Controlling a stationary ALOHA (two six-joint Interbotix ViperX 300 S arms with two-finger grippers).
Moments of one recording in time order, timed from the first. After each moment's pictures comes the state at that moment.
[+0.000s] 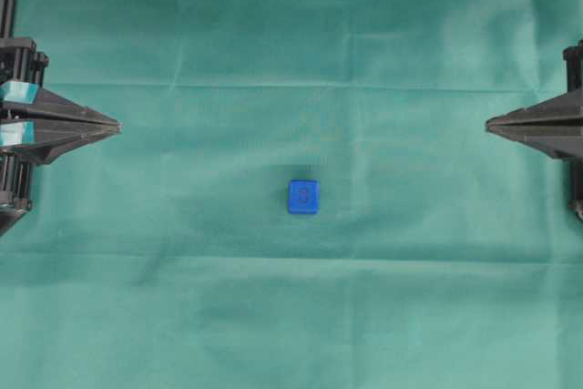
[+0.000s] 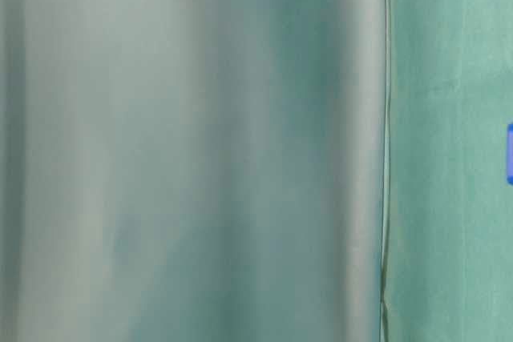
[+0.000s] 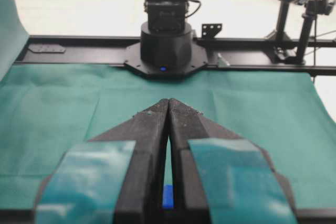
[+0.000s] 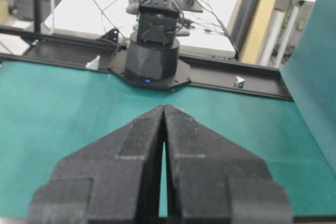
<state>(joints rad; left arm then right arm) 0.00 -0.96 1.17 0.00 -0.29 0.00 0.00 -0.96 1.17 0.00 -0.29 0.00</state>
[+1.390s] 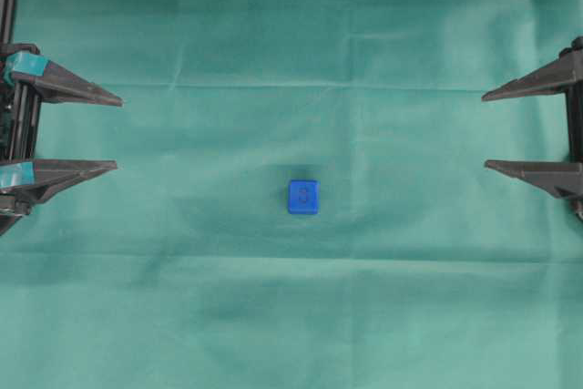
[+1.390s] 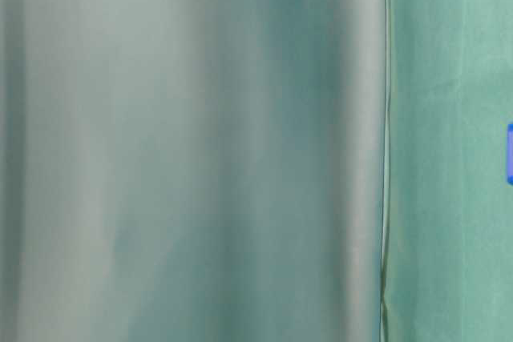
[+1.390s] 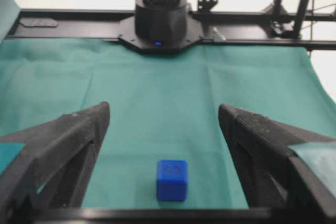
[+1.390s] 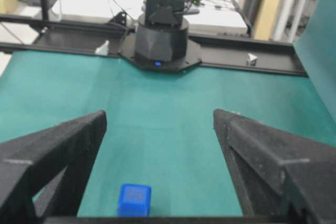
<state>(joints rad) -0.01 -0.98 1.16 0.00 -0.19 -0.01 0.00 -0.96 1.13 0.00 -0.17 0.06</state>
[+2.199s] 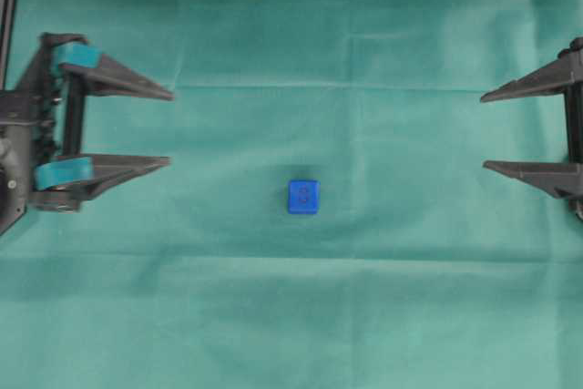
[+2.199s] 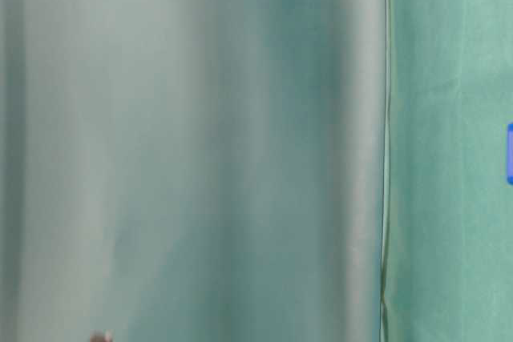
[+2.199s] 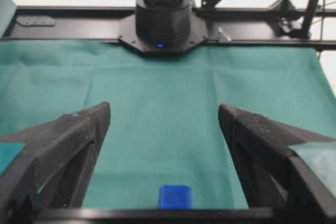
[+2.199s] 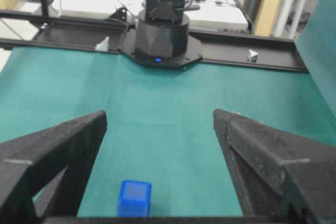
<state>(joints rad) -0.01 -0.70 0.96 0.00 -0.19 0.00 0.01 -0.95 1.13 0.00 -0.17 0.06</state>
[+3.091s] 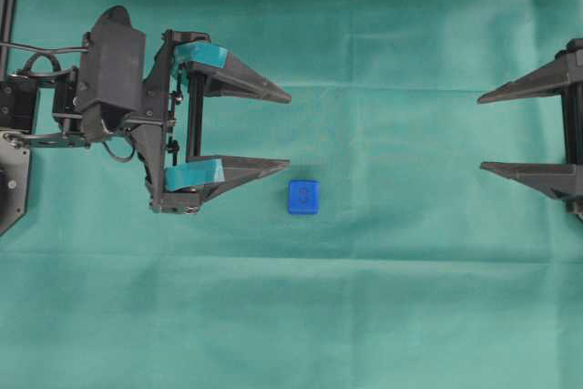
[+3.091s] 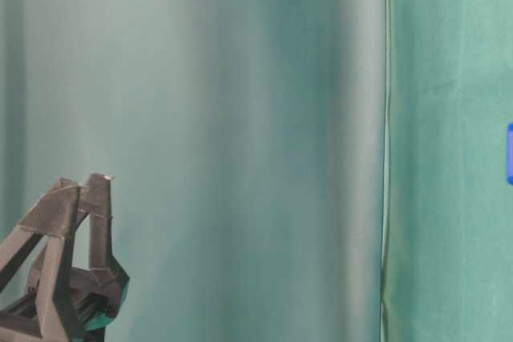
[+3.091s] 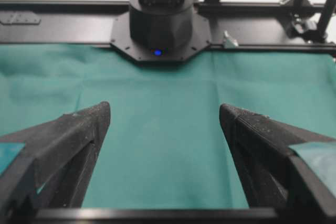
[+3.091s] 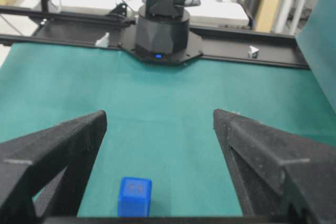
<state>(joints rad) -0.01 -0.35 0.66 0.00 -0.17 -0.01 0.01 -0.94 1.13 0.00 -0.17 0.06</state>
